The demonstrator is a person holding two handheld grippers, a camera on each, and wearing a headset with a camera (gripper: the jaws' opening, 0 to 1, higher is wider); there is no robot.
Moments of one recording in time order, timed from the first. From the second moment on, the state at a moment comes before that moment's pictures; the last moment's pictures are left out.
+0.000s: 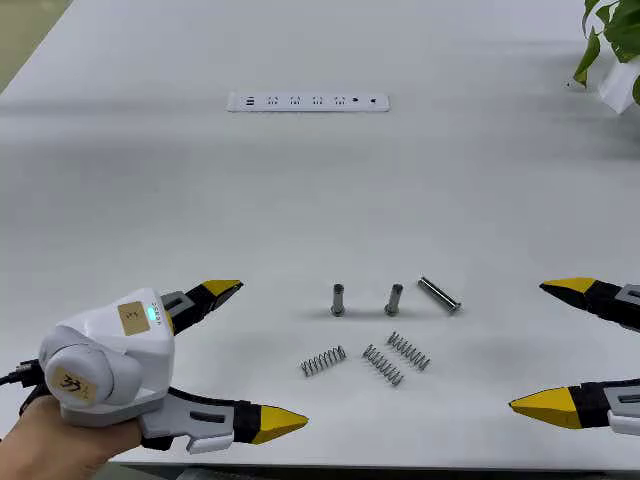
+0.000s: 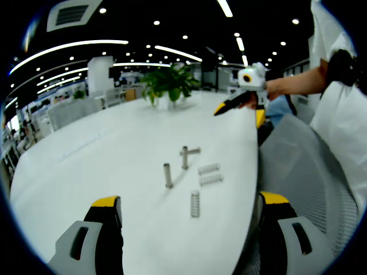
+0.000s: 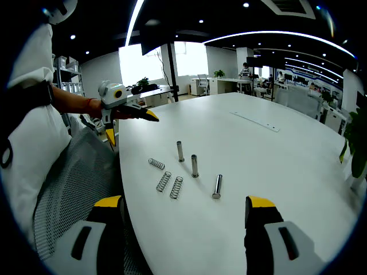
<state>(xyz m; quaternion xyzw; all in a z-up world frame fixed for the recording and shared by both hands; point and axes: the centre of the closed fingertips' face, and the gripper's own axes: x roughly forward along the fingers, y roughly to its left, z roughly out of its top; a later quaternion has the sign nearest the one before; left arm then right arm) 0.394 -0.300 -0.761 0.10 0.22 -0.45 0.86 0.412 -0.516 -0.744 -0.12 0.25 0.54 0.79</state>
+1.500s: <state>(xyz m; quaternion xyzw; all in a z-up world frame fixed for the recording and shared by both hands) 0.395 -0.302 -0.760 0.09 0.22 -0.46 0.86 0.422 -0.514 -0.737 -0.12 0.25 0.54 0.79</state>
